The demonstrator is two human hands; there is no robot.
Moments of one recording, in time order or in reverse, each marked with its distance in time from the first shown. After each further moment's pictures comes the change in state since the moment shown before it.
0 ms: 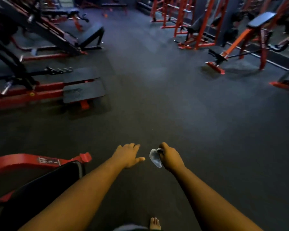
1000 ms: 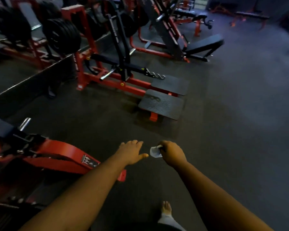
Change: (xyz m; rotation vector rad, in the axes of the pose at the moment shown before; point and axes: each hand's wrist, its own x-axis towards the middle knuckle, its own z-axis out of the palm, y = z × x) left_hand 0.220 -0.416 -0.145 -0.372 0.051 -0.672; right_hand 0.542 -0.361 0.057 -0.212 -0.417 -0.649
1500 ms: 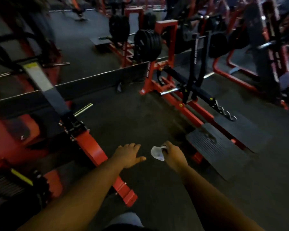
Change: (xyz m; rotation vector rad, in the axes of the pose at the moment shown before) left_hand 0.132 -0.141 -0.080 -0.273 0.060 -0.567; right_hand 0.313 -0.101 -0.040 0.010 -0.200 -0.474
